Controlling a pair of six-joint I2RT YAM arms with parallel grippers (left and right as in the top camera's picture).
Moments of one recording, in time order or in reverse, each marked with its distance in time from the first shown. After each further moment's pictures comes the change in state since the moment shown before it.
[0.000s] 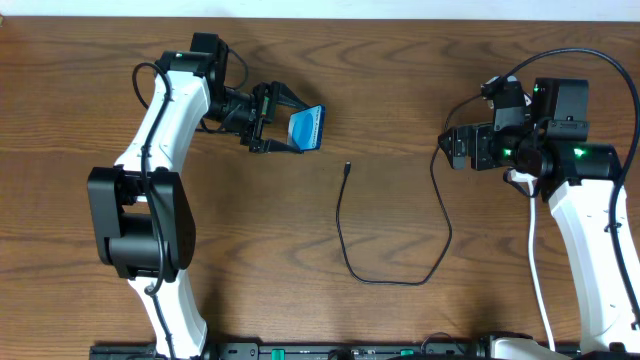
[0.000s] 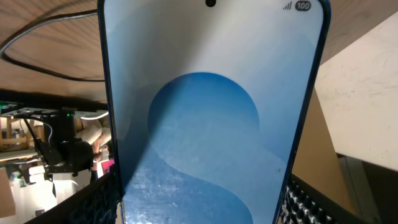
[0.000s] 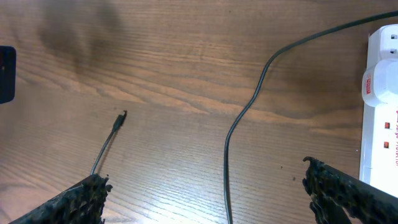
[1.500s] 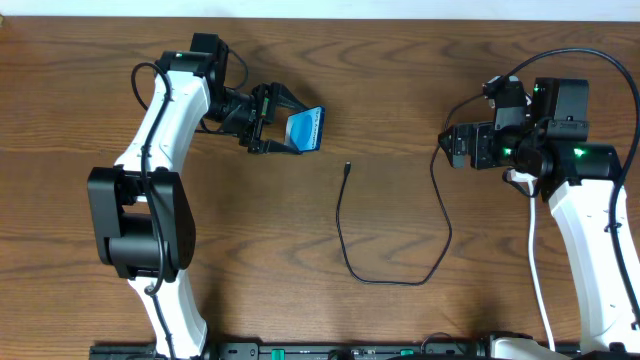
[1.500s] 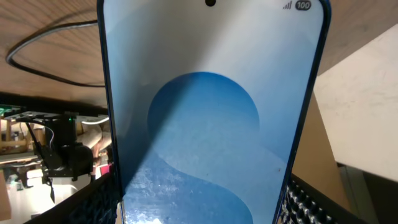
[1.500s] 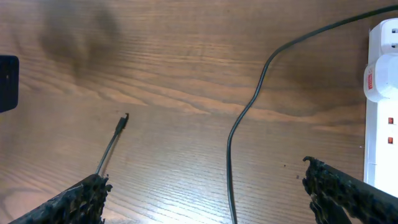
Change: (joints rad) left arm 0.000 0.000 0.000 -0.003 -0.035 -0.017; right arm 0.000 0.000 0.000 0.003 0.000 0.033
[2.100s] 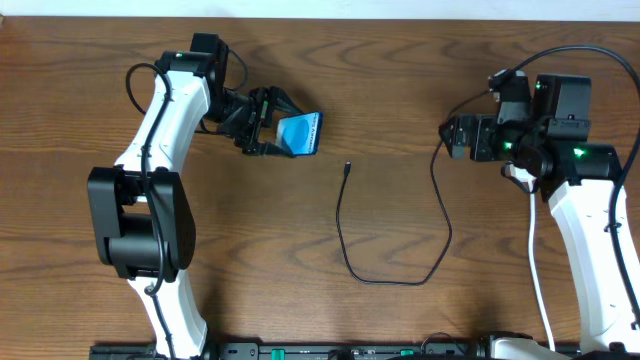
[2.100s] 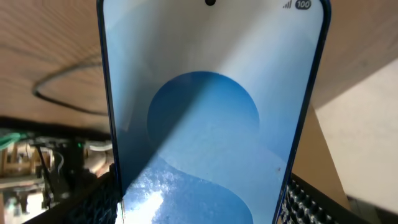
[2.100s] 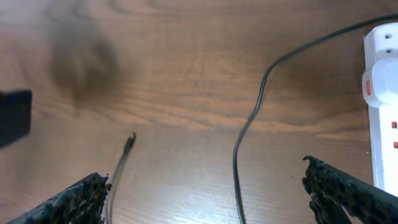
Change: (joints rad) left arm 0.000 0.000 0.000 0.000 -0.131 -0.005; right arm 0.000 0.000 -0.002 0.072 0.000 0.116
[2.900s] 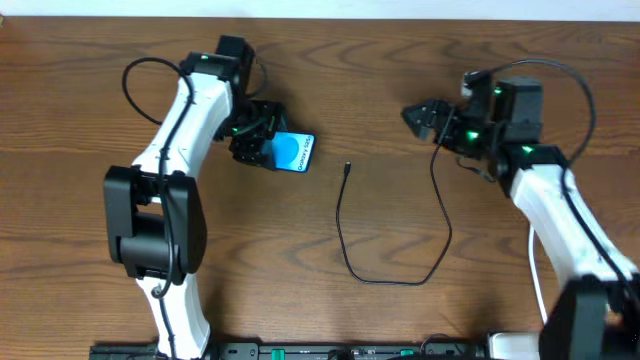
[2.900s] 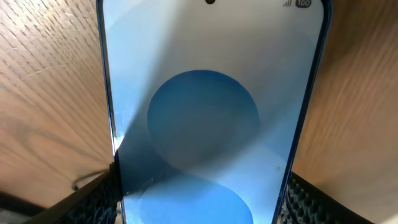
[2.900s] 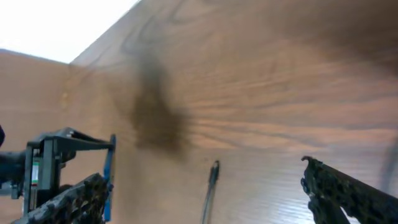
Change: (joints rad) left arm -0.089 0.000 0.000 -0.001 -0.504 -0.115; right arm 0.074 0.162 -0.170 0.448 -0.245 0.455
